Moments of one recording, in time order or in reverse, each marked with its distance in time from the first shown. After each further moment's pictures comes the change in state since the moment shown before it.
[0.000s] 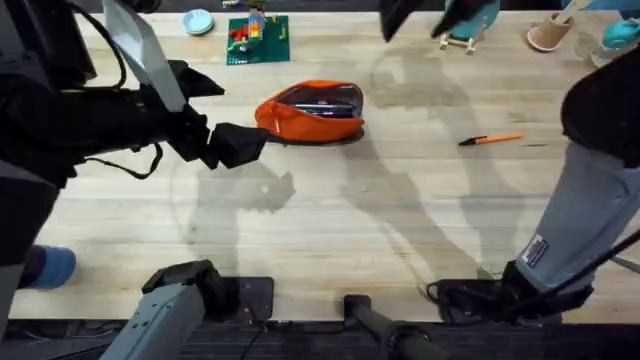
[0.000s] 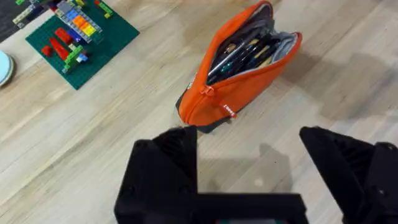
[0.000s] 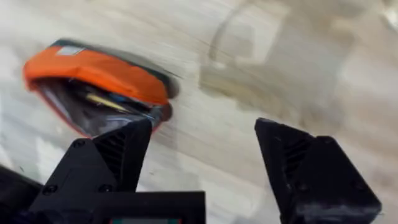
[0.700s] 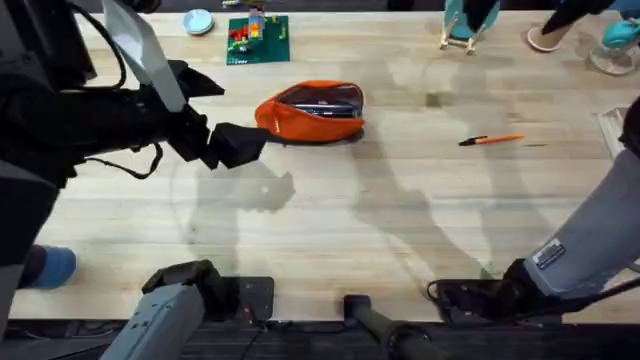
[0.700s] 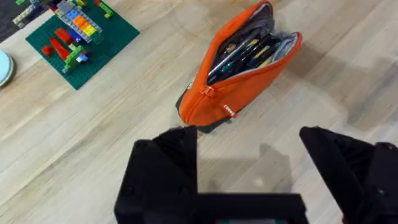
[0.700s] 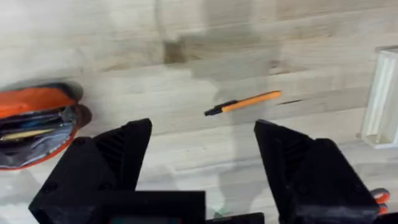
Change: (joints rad) left arm 0.000 0.000 0.000 0.000 0.000 0.000; right arm -0.130 -0.147 -0.003 -0.194 0.352 0.273
